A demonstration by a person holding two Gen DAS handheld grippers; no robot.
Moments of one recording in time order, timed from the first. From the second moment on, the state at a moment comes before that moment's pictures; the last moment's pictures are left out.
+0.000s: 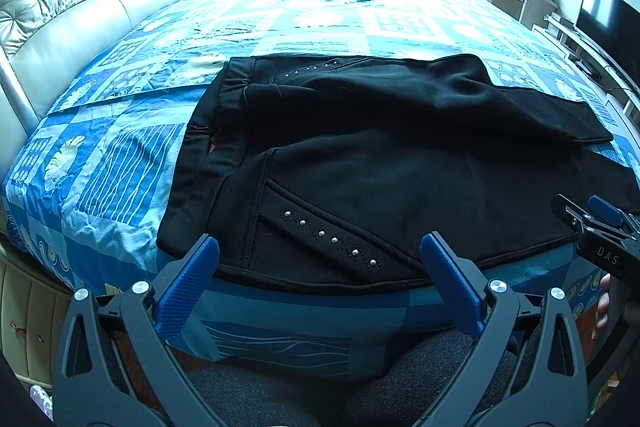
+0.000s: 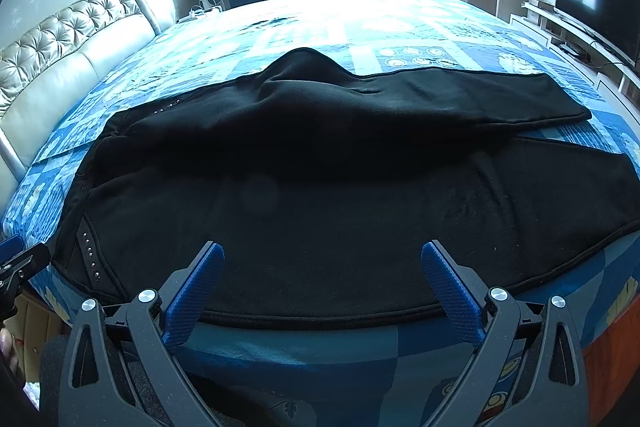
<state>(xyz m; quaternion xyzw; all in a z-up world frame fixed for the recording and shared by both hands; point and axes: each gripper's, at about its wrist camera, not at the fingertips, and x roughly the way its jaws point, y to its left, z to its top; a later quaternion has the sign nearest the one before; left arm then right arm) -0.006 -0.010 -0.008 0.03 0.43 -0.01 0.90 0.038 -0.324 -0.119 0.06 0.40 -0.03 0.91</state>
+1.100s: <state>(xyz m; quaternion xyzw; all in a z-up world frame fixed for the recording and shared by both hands) 0.061 0.071 0.003 -0.02 0.46 -0.07 0.89 0.092 -0.339 -0.080 0.09 0.38 0.11 0.92</state>
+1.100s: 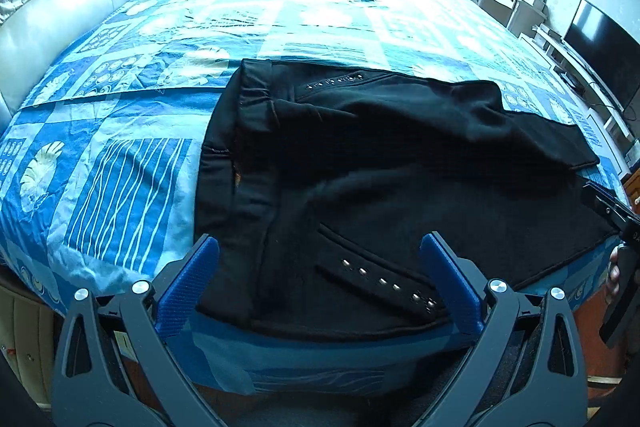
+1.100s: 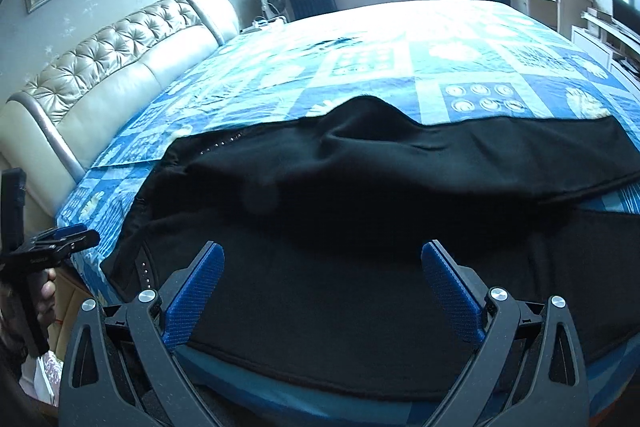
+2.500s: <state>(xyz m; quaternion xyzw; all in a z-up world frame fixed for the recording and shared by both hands) 0.256 0.147 0.008 -0.09 0.45 -0.22 0.86 0.225 -0.284 -0.043 -0.15 0.41 0.23 0.87</state>
